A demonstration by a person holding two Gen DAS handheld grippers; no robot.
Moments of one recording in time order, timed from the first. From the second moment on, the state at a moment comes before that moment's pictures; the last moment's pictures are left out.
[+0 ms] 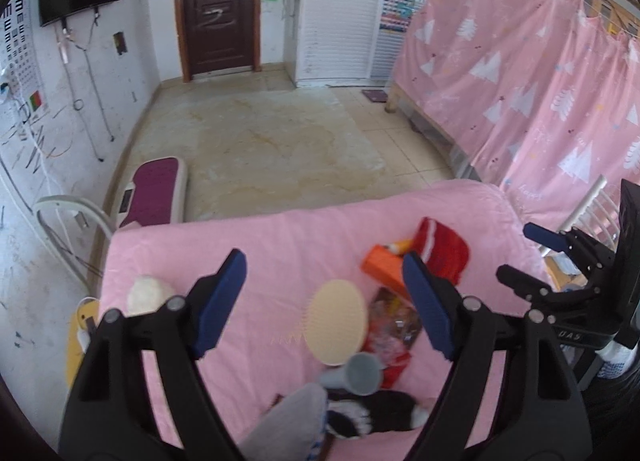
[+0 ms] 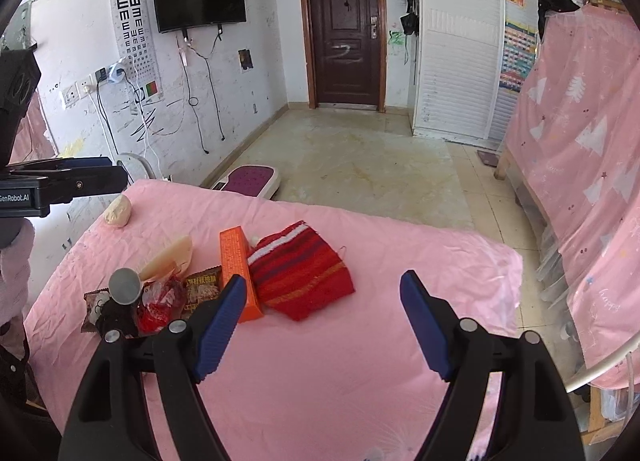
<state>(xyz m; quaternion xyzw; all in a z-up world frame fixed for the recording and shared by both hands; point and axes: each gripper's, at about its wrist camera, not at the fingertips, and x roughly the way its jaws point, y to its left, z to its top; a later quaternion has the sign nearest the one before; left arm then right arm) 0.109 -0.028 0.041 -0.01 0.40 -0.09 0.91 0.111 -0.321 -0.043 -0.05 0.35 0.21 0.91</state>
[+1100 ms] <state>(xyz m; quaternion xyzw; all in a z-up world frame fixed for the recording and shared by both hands) 0.155 0.098 -0.055 -0.04 0.48 0.05 0.88 0.187 -0.291 -0.099 0.00 0.45 0.23 0.86</state>
